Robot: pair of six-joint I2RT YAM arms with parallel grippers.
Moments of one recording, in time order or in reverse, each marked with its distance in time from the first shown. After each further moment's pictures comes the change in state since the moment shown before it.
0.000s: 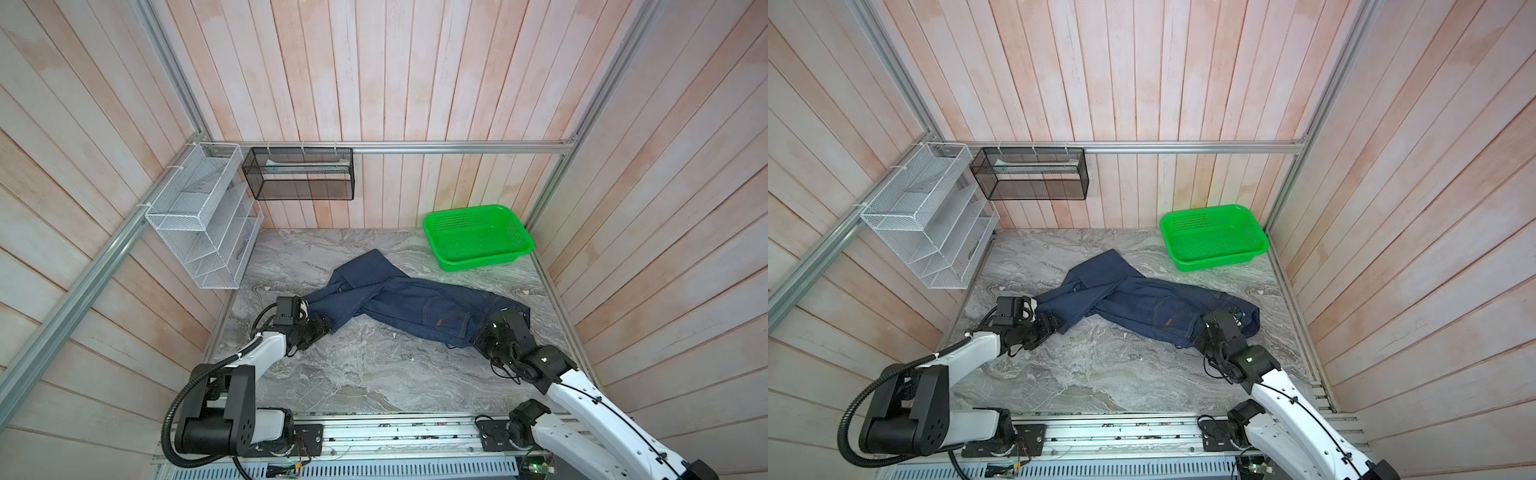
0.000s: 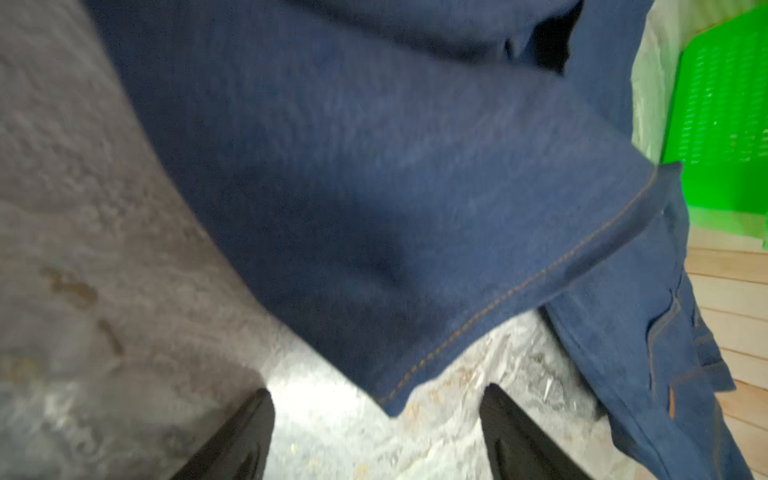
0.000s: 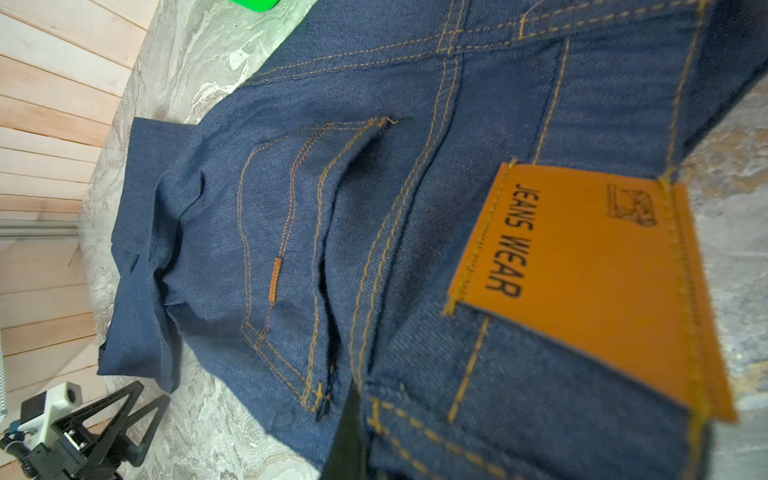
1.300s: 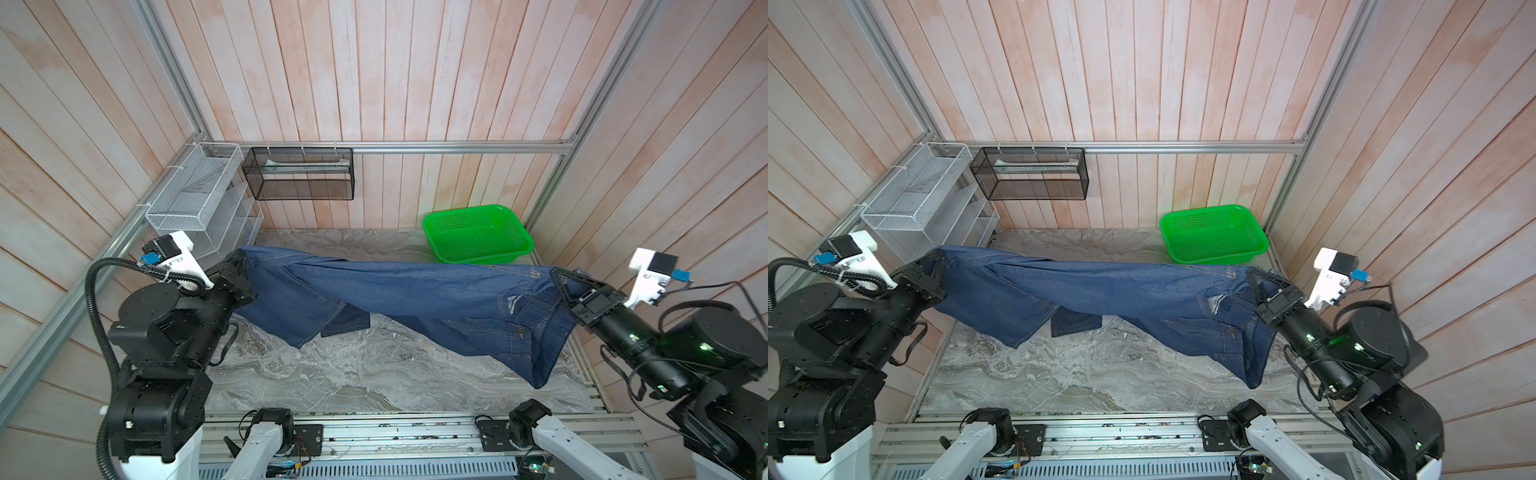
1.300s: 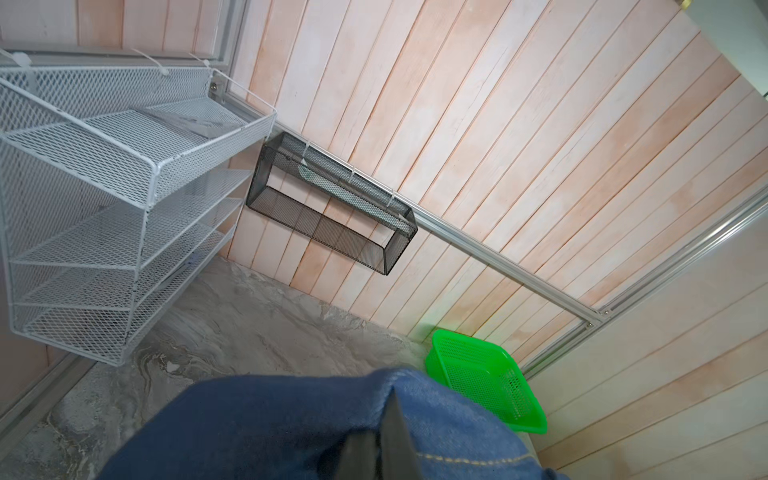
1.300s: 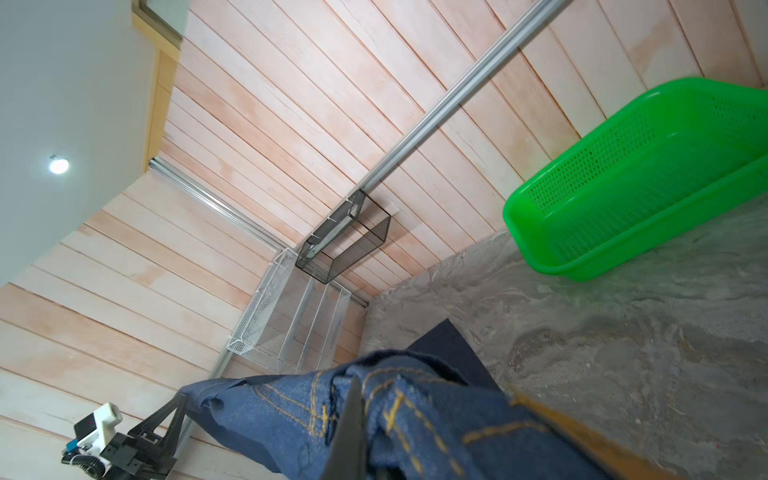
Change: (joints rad) left arm 0.031 -0.574 1.084 -0.779 -0.389 0.124; right arm 0.000 -0.070 1.054 -0.278 0.001 -0.228
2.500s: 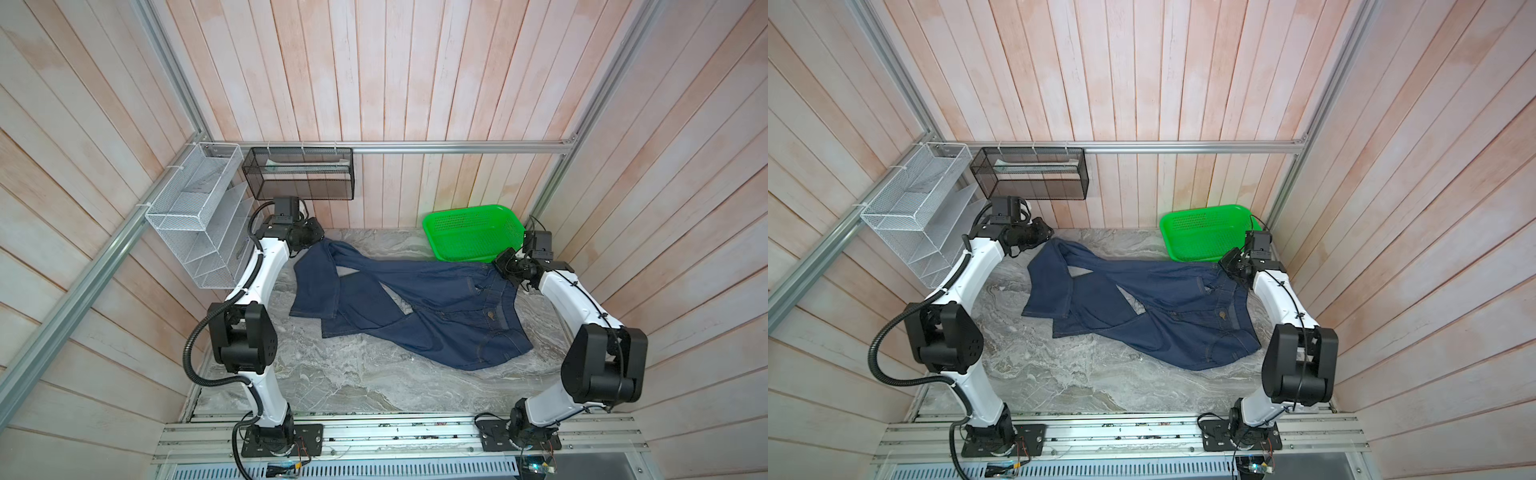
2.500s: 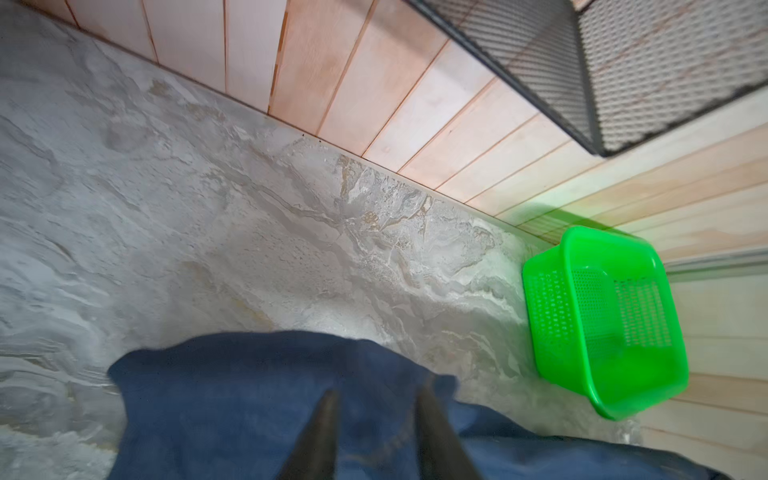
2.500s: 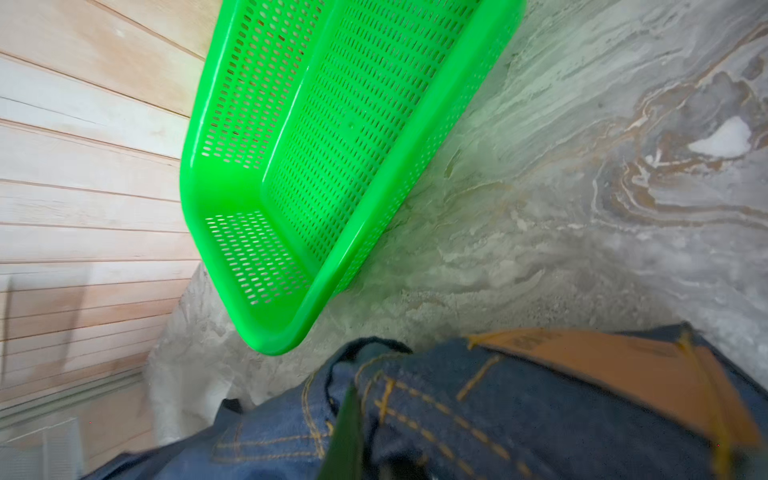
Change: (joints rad) left arm -0.026 1.126 0.191 0.279 0.224 0.014; right arm -0.555 0.942 -0.353 0.475 -0.293 -0.070
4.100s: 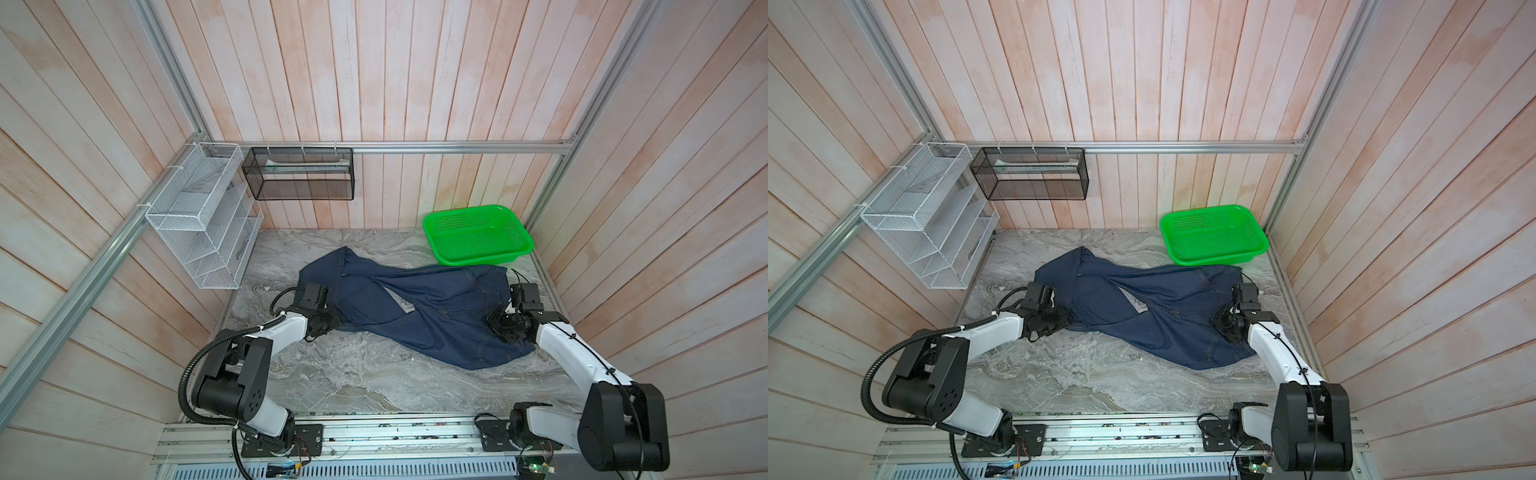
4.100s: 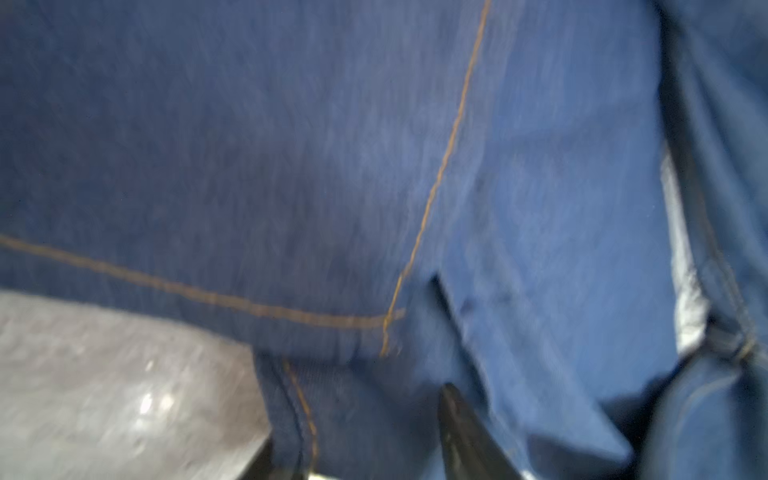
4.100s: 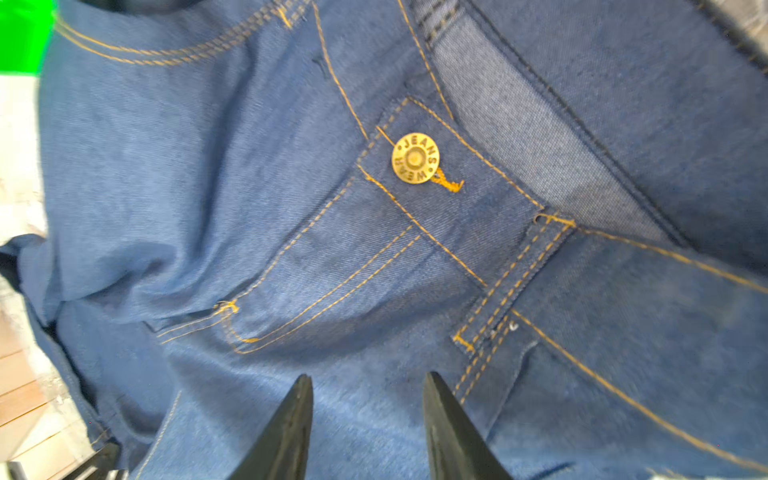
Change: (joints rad) left arm -0.205 -0.367 -1.084 0.426 -0.127 -0.140; right arm 0.084 -0.400 -0.585 -0.072 0.015 -0.022
